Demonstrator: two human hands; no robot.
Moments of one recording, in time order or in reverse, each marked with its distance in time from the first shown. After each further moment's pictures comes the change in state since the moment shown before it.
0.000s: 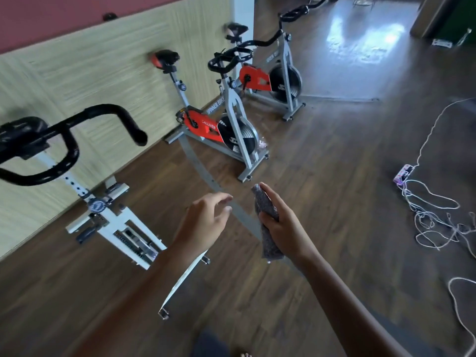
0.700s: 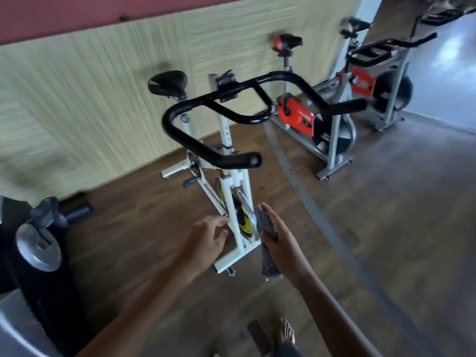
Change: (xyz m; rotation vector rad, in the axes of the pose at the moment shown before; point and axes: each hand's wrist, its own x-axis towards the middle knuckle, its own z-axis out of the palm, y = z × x) left_hand -0.245 -0.270 -0.215 0.025 0.114 -0.296; right_hand -0.117 -0.079 0.372 -0.074 -0.320 0.025
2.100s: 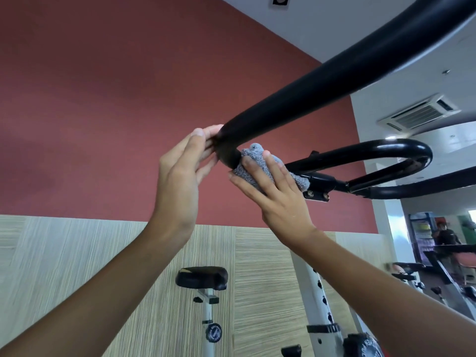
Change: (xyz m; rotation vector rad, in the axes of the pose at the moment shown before) left_hand 0.300 -0.187 -0.059 -0.761 0.800 1.258; right_hand 0.493 -0.064 0.144 -0.927 1.226 -1.949
